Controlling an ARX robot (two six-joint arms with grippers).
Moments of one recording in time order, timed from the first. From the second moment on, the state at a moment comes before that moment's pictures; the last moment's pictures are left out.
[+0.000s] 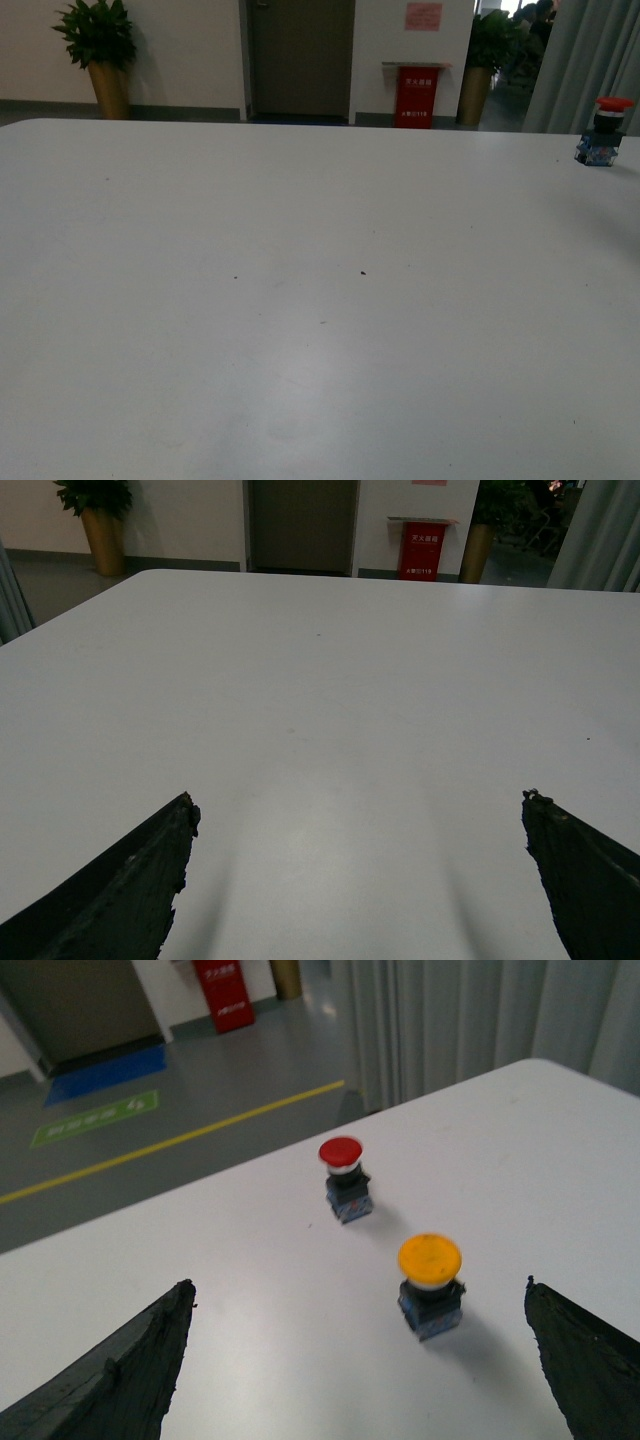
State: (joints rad) left arm 0.00 0.00 0.02 0.00 0.00 -0.01; right arm 0.24 1.35 1.05 0.07 0.58 0.33
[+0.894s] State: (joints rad) left arm 0.00 0.00 0.02 0.00 0.00 -0.01; right arm 0.22 0.28 0.20 0.03 0.21 0.04
